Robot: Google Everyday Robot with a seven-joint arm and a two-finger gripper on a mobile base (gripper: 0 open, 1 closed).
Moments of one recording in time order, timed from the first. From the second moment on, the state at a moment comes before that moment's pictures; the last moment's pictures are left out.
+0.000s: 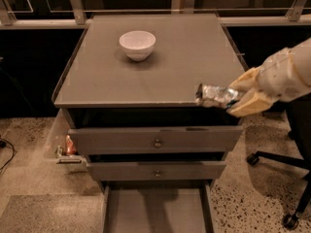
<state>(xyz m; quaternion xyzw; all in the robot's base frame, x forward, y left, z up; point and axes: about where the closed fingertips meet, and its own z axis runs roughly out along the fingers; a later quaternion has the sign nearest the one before) 0.503 -0.212 0.886 -0.63 0.71 0.08 0.31</state>
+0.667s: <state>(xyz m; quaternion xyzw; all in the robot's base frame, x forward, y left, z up) 0.419 -0.219 0.792 -0.58 0.76 0.11 0.27</state>
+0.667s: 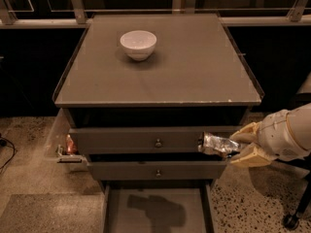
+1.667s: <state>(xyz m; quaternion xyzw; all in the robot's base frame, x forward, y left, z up) 0.420 -0.221 0.718 -0.56 0.78 0.13 0.25</state>
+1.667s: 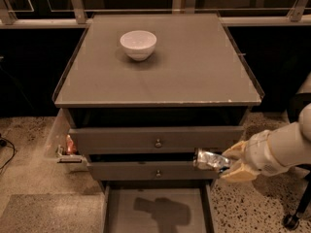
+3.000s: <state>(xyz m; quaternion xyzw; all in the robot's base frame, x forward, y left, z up) 0.447 -0.267 0.503 -0.50 0.81 0.13 0.27</state>
